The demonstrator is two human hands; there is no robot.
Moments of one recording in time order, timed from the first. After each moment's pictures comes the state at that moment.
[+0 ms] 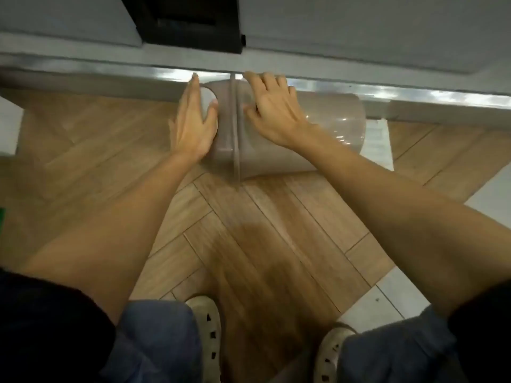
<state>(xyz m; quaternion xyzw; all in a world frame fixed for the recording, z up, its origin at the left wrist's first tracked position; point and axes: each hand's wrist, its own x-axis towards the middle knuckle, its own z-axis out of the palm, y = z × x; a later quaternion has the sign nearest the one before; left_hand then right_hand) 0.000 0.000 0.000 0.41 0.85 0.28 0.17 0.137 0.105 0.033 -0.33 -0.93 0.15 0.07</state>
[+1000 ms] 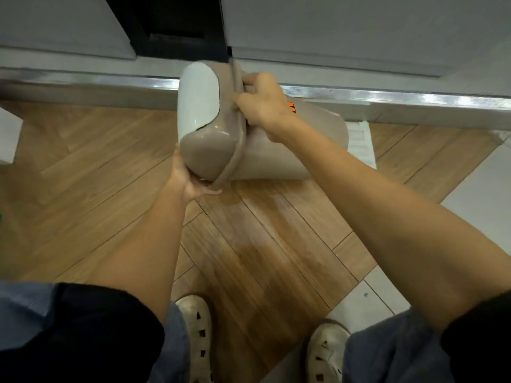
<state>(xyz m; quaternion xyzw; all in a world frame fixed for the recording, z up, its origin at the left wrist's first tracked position) 0.037 -0.044 -0.030 -0.16 0.56 0.57 0.57 0.151 0.090 0.079 -0.46 -0.70 0.53 0.15</state>
